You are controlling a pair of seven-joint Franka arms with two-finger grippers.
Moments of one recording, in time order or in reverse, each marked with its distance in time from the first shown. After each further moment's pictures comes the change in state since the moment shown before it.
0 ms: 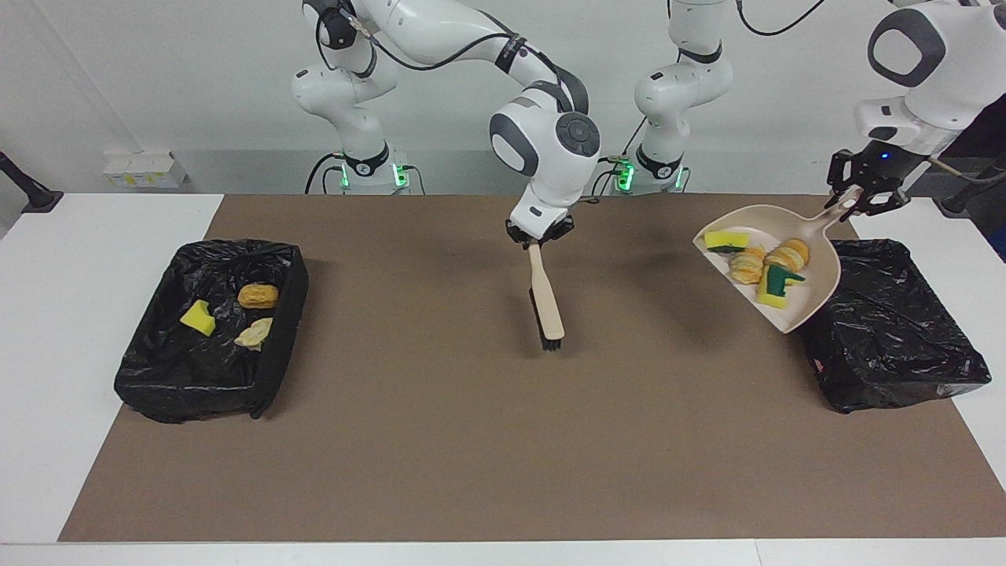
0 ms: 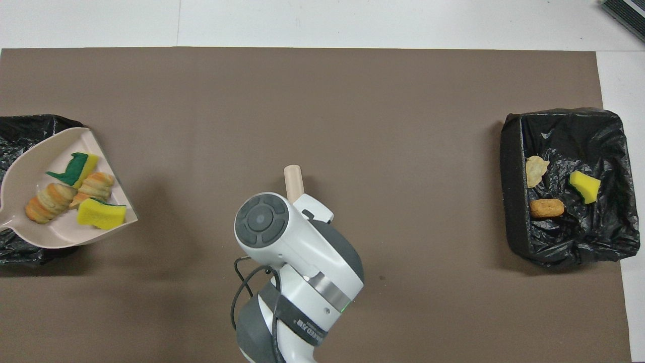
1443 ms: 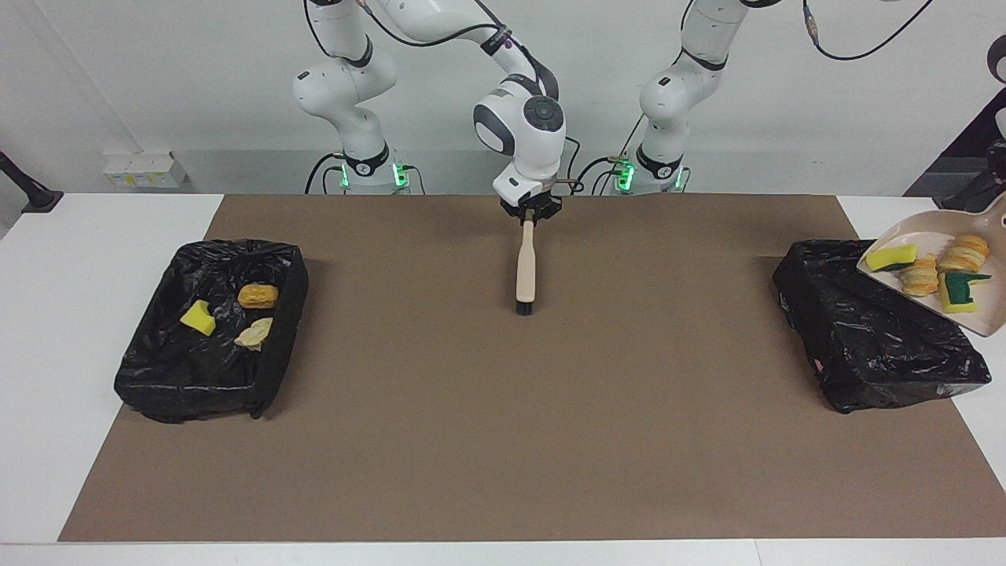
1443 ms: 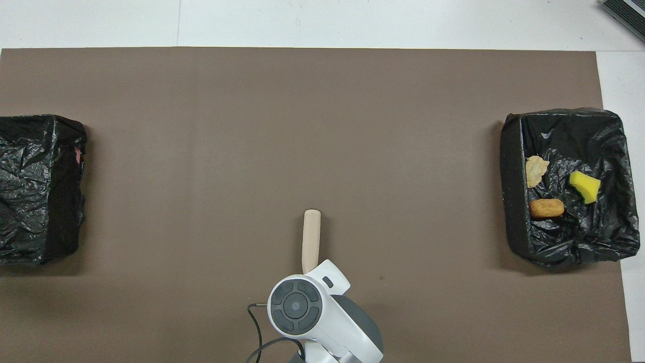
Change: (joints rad) left arm 0.154 0.299 0.005 0.347 0.590 0.144 0.104; right arm 0.065 -0.183 -0.003 -0.400 0.114 0.328 0.171
